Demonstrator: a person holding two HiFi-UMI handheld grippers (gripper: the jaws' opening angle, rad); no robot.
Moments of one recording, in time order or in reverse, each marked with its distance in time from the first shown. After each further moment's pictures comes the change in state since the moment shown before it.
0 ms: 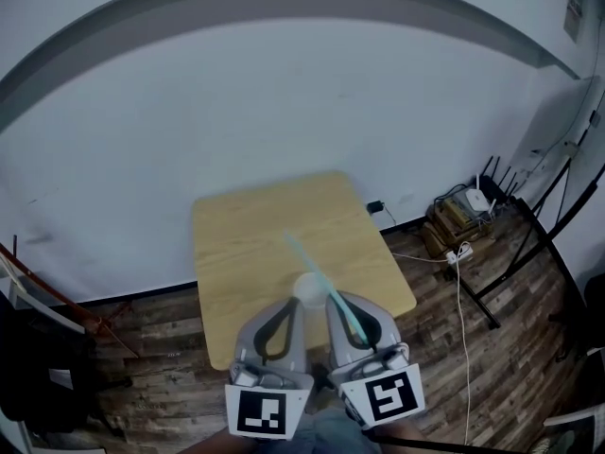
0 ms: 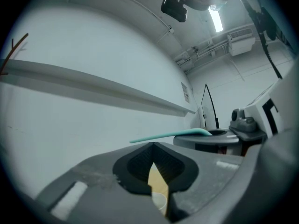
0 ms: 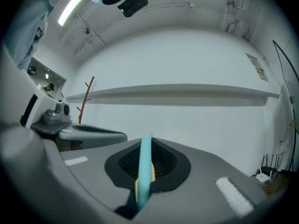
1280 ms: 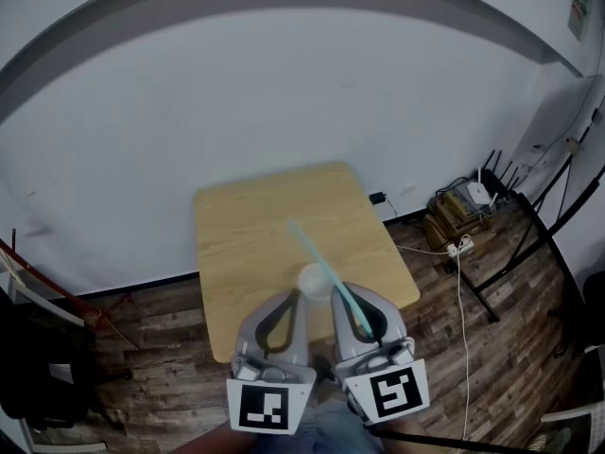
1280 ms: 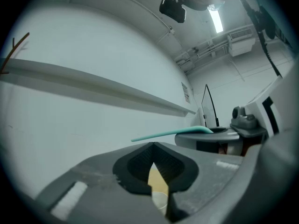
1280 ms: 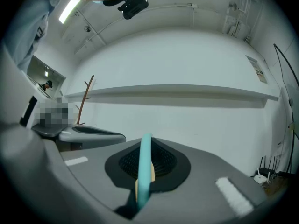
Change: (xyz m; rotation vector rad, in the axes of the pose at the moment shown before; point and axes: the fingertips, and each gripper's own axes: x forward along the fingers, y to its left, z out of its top) left arm -0.003 0.007 -0.003 -0.003 -0.001 0.000; right arm 0.002 0.004 0.002 -0.016 -0.005 -0.016
